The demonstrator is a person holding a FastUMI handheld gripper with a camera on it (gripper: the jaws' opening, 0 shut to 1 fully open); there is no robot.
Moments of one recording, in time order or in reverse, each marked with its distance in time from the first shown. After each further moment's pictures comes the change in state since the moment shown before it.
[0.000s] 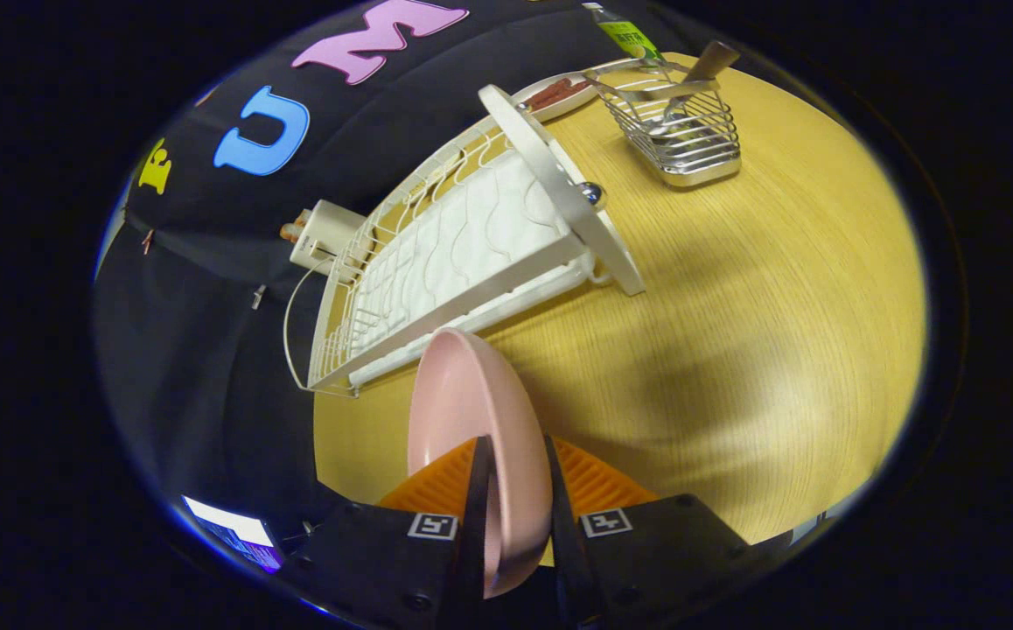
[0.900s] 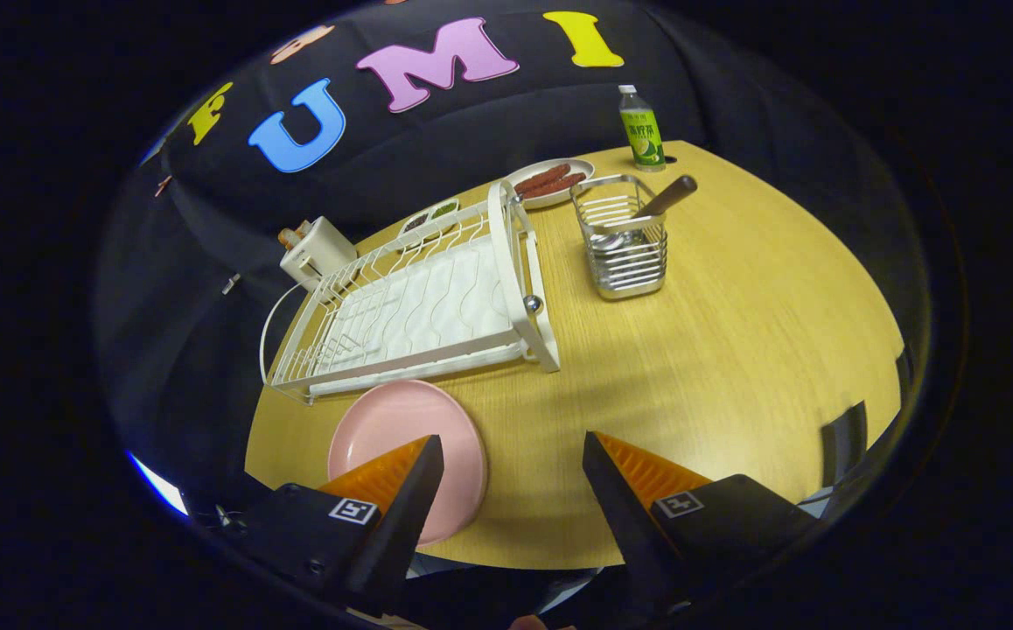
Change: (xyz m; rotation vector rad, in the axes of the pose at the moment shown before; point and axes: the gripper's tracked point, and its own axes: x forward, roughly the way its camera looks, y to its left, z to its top) arm -0.096 -0.019 0.049 -0.268 -0.265 -0.175
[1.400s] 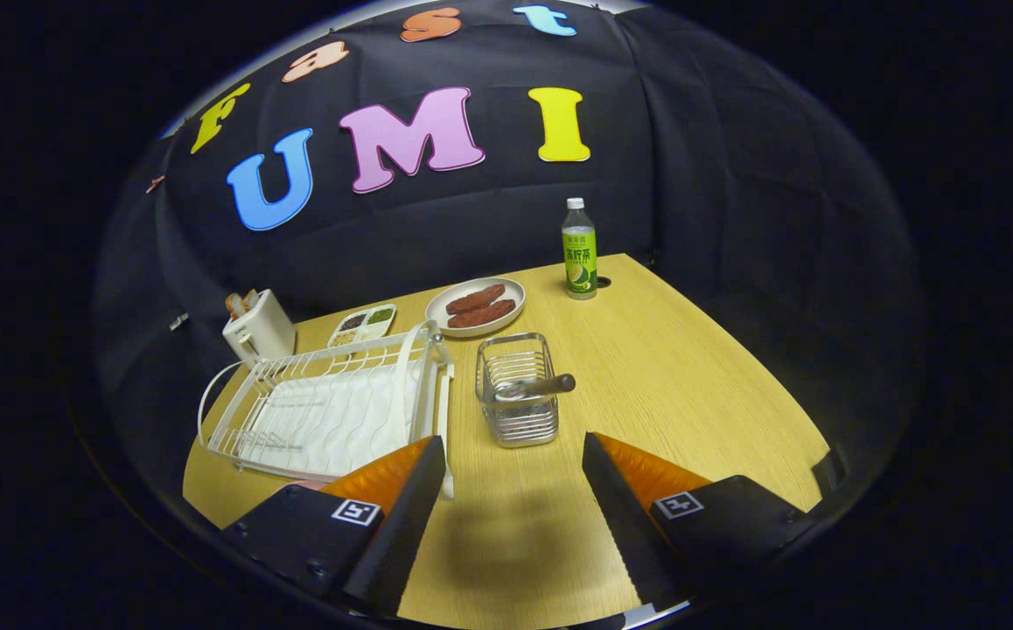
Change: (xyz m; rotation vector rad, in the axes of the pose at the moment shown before) arm 0.004 -0.075 0.123 -0.071 -0.315 -0.194
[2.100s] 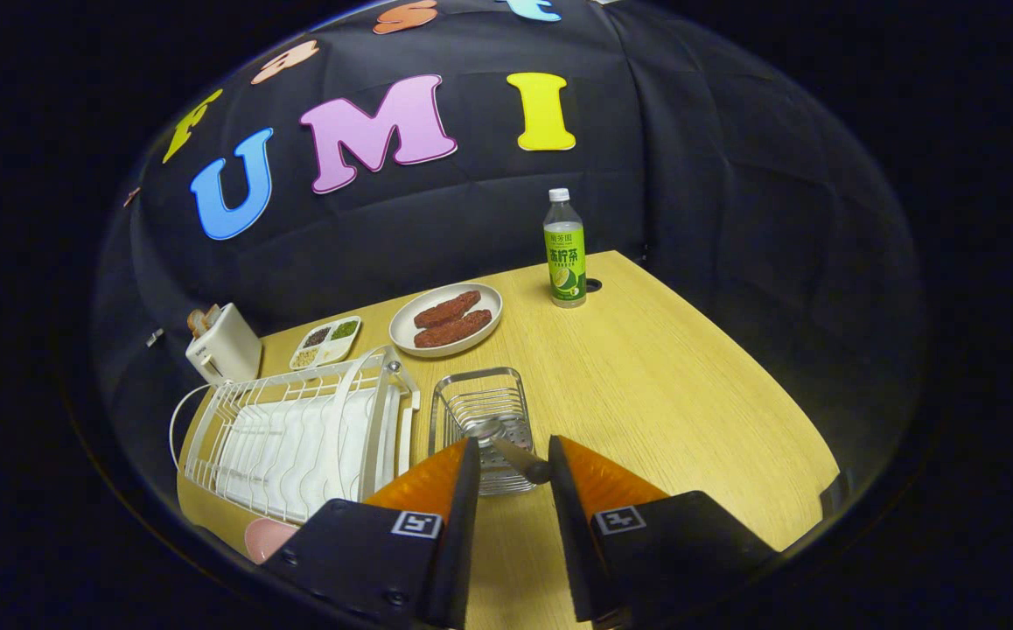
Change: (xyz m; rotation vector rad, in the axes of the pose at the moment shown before) arm 0.065 -0.024 0.024 0.003 0.017 -0.049
